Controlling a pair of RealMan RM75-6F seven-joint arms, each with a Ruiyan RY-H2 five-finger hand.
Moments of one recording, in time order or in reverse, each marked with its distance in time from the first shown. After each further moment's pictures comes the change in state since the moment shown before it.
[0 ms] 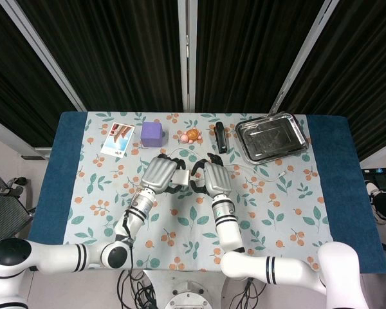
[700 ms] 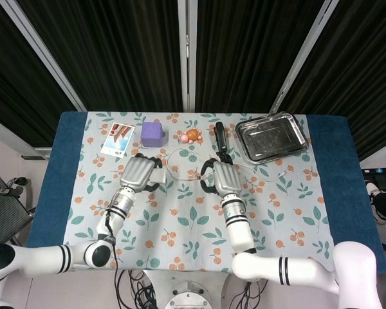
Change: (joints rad) left arm 0.079 0.080 0.081 0.042 0.016 -0.009 -0.023; right arm -0.048 0.114 -0.047 -0.107 -0.002 -0.002 -0.031
